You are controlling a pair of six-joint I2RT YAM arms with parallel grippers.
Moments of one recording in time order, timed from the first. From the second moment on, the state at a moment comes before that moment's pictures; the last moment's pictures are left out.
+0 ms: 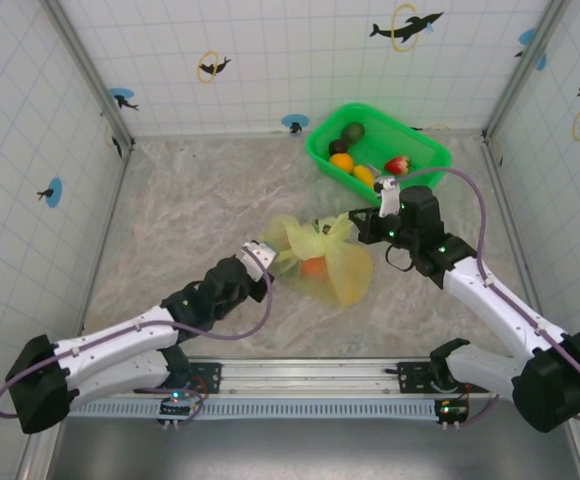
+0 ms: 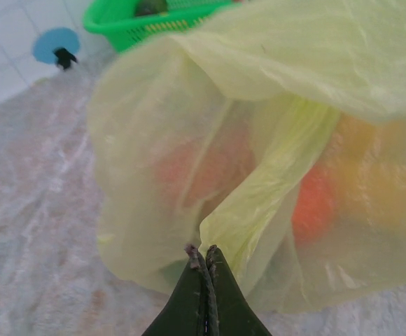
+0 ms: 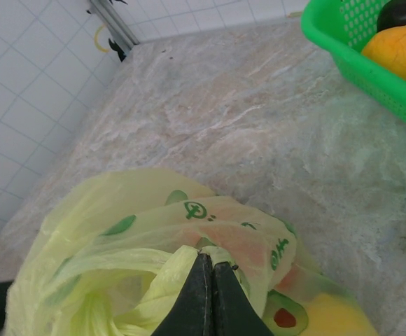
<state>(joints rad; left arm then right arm) -0.95 0.94 0.44 0.01 -0.25 0.03 0.48 1.11 0.81 -0.16 -0.31 0.39</state>
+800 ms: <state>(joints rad) -0.95 1.03 0.45 0.00 -0.12 0.00 0.40 1.15 0.80 -0.08 -0.60 0.55</state>
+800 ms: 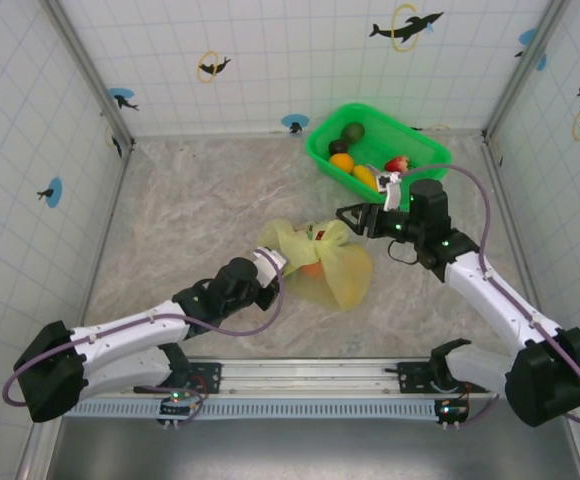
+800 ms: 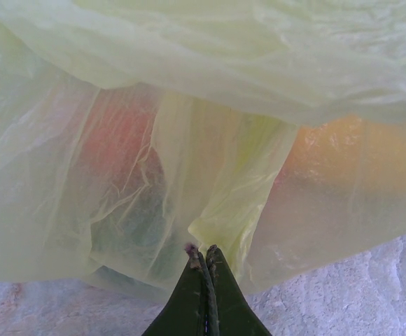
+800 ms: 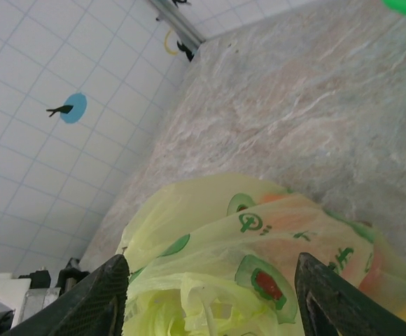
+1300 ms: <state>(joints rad) -0.95 1.03 0.46 0.00 -0.12 0.00 0.45 1.21 0.78 -0.06 -0.65 0.58</state>
